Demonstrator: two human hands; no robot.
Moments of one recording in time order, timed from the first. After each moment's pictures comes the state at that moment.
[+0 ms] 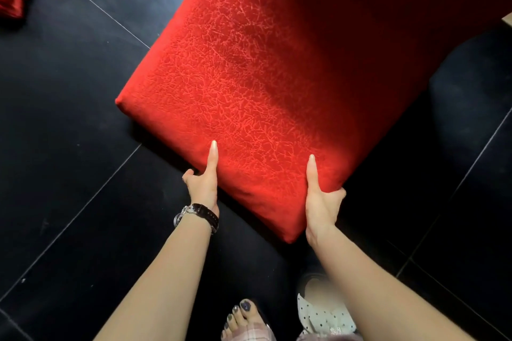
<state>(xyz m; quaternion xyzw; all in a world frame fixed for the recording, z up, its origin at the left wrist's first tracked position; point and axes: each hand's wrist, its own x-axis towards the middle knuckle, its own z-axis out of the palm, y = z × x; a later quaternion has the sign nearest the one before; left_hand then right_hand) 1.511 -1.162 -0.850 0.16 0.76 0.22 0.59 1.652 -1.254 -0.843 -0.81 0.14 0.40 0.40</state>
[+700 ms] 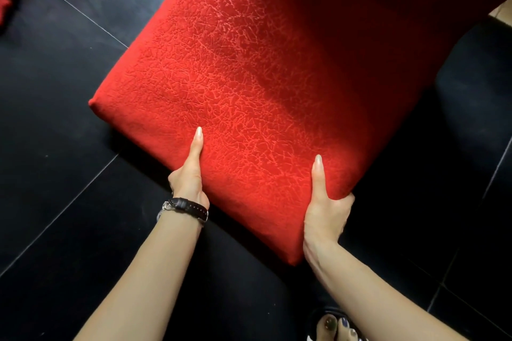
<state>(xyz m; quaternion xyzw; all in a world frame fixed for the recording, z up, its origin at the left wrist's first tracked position) 1.514 -1.138 -0.888 0.12 0.70 0.33 0.62 1.644 -1.258 -0.879 -0.81 0.08 0.29 0.51</state>
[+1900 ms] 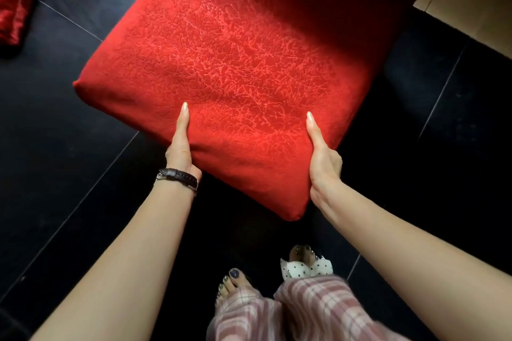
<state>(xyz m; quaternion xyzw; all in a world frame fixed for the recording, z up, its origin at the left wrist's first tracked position) 1.520 -1.159 -0.789 0.16 0.62 0.30 0.71 1.686 -1.280 -0.760 -0.76 0.09 0.45 0.47</state>
